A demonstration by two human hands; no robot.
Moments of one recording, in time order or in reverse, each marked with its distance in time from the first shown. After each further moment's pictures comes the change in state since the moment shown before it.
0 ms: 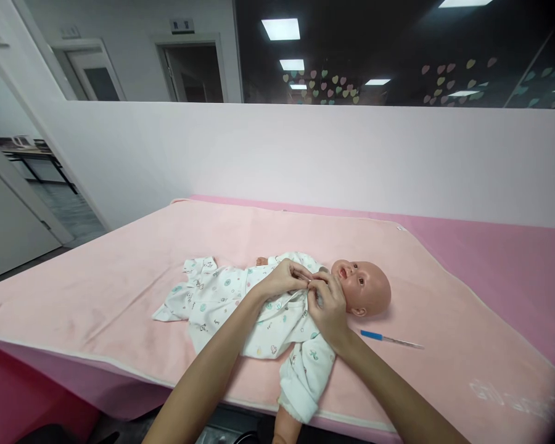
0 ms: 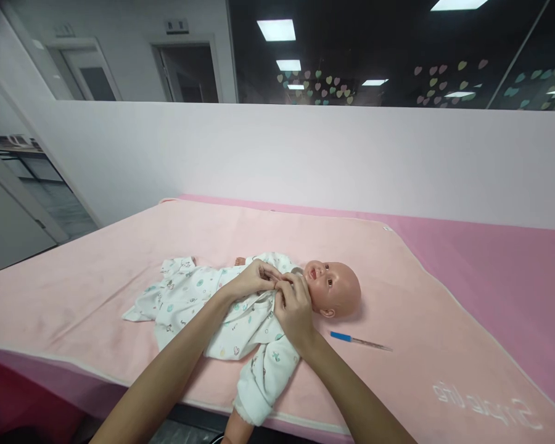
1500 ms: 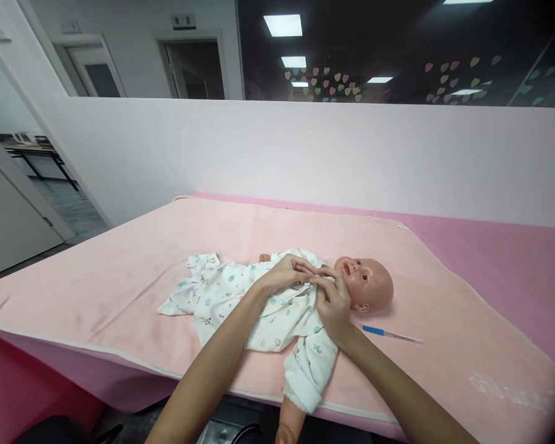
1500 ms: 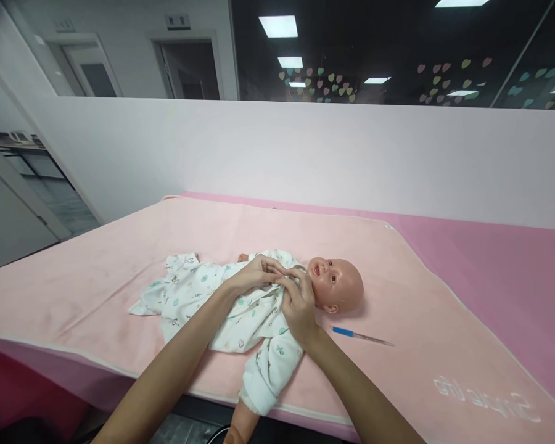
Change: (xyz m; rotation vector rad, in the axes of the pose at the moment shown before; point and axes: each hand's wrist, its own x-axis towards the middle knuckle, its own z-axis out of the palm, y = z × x) left_hand -0.003 0.006 -0.001 -0.142 -0.034 -0.038; right_hand 0.000 -0.004 -0.003 0.125 0.053 0.013
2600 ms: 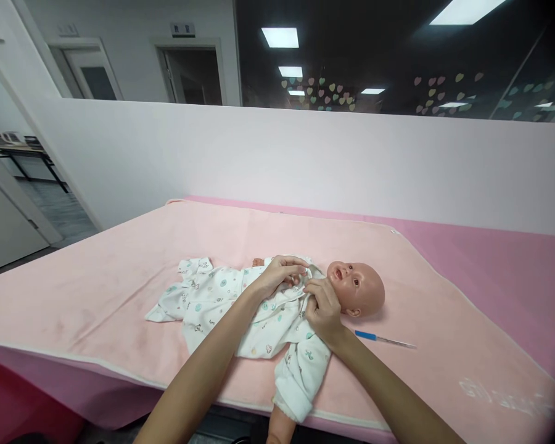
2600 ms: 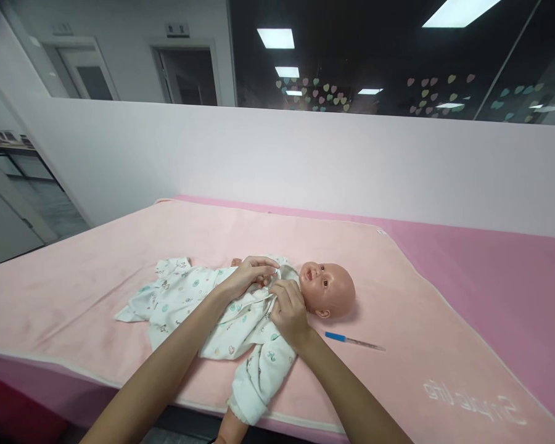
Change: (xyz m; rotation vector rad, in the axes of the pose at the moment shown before) left_hand 0.004 0.002 0.002 -0.113 0.191 -0.009; right_hand -0.004 0.008 0.004 -0.001 -0.070 -0.081
